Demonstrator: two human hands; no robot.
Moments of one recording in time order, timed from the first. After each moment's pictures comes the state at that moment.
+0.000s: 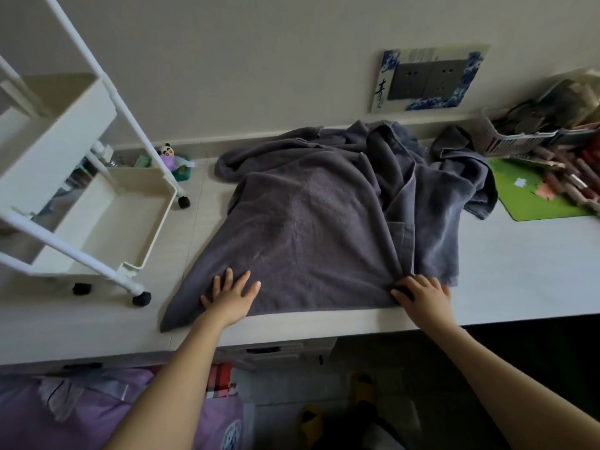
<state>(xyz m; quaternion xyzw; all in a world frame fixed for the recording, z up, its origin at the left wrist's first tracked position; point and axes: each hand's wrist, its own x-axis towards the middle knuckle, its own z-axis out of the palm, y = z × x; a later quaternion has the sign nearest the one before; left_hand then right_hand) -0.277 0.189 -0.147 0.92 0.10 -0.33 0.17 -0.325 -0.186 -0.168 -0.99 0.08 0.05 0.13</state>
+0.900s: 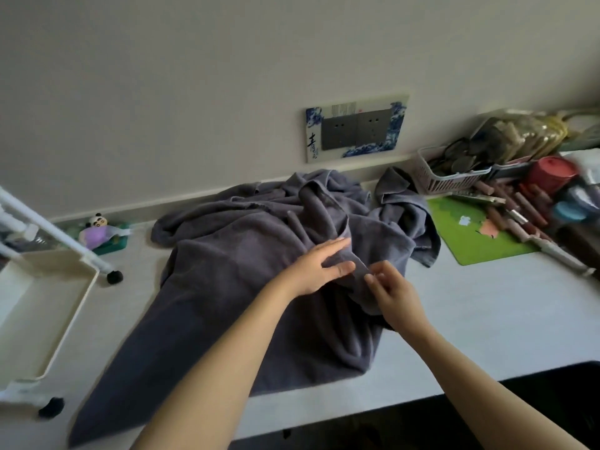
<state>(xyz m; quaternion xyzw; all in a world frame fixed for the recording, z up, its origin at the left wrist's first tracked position) -0.143 -0.089 -0.052 0.83 -0.23 -0.26 0.44 -0.235 -0.254 -0.080 -0.86 0.10 -0.07 0.49</state>
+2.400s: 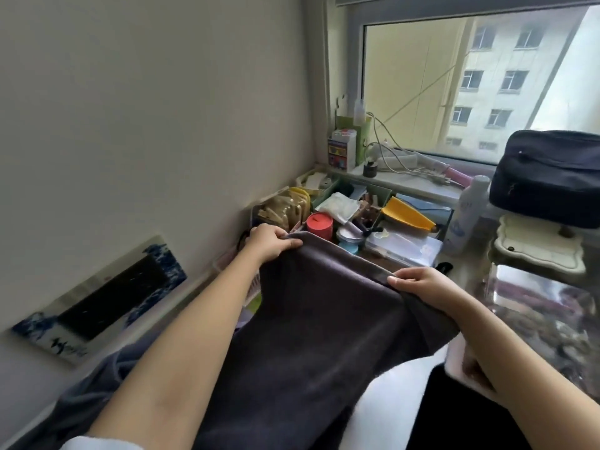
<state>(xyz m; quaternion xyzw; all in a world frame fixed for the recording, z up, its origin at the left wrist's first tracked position) -0.002 -0.487 0.030 0.85 -0.41 -0.21 0.24 -0.299 -0.584 0.005 -0.74 0.42 -0.09 0.51</state>
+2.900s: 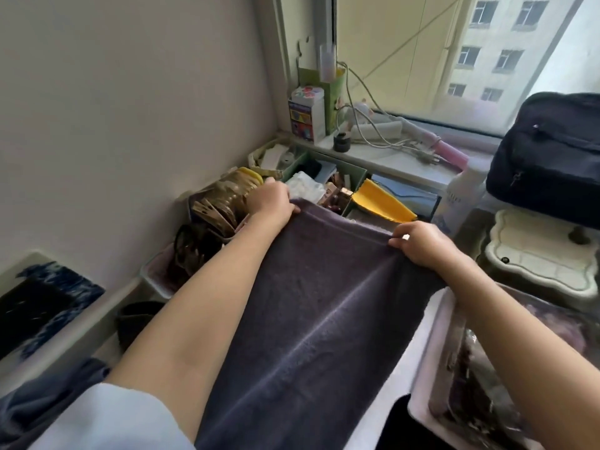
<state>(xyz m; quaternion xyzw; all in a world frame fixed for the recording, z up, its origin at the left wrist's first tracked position) -0.027 -0.682 -0.004 0.90 -0.44 -0.04 0.04 -0.282 -0.759 -0.023 -0.84 0.48 -0.01 0.25</state>
